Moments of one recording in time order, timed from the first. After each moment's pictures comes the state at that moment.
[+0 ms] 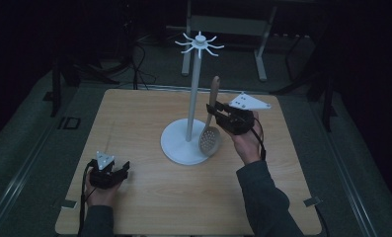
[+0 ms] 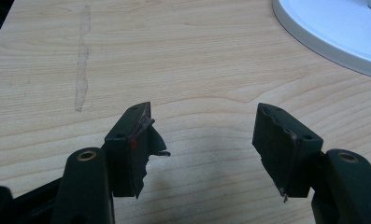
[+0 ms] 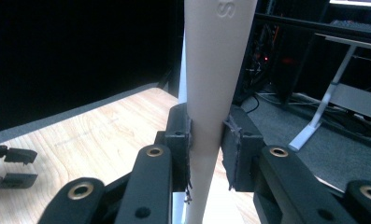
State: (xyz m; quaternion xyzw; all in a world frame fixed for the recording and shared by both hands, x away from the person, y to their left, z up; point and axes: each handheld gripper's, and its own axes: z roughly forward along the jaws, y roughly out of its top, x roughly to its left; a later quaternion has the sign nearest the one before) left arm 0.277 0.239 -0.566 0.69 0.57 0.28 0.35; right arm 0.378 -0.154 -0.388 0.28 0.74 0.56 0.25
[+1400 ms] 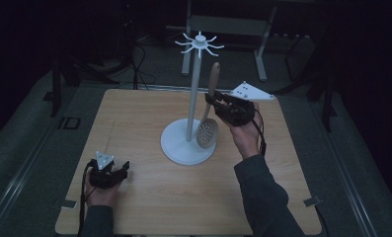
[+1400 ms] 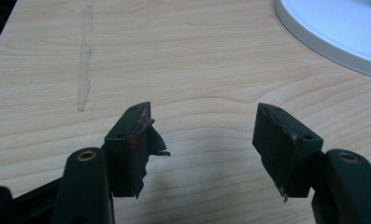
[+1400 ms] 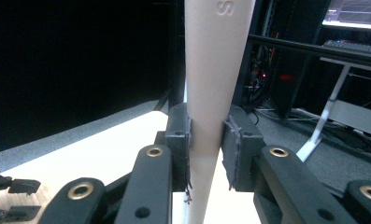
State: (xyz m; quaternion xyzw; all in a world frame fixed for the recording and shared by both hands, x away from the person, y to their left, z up) left arm 0.277 0.240 -0.566 0.69 0.57 0.28 0.35; right arm 0.380 -0.148 -0.360 0.28 0.72 0.58 0.25
